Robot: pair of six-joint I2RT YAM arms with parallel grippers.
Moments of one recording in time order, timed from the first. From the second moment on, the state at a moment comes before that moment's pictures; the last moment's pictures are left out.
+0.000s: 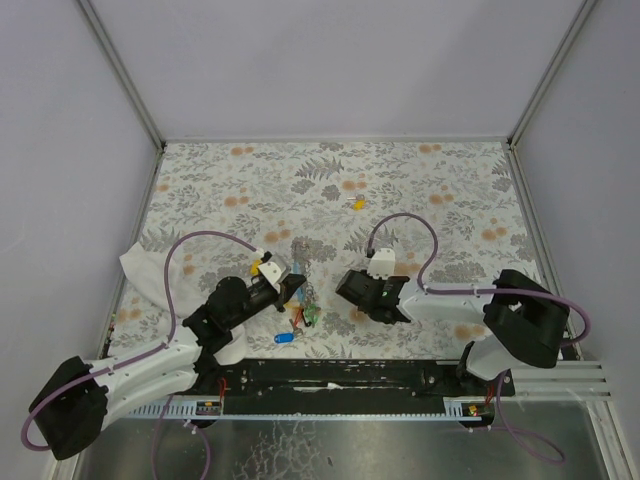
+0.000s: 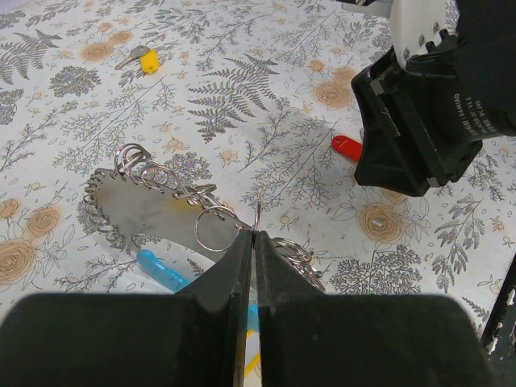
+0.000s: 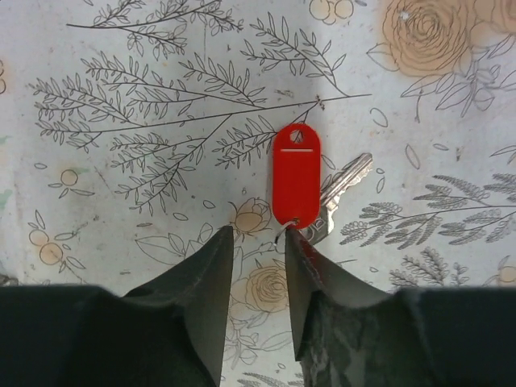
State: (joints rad) left arm -0.78 0.80 0.17 0.49 0.11 -0.01; right arm 1.06 1.53 0.73 -0.43 0.60 1.05
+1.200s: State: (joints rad) left arm -0.78 0.79 0.17 0.49 0.11 -0.01; right arm 0.81 1.69 0.95 -0.44 0.40 0.43
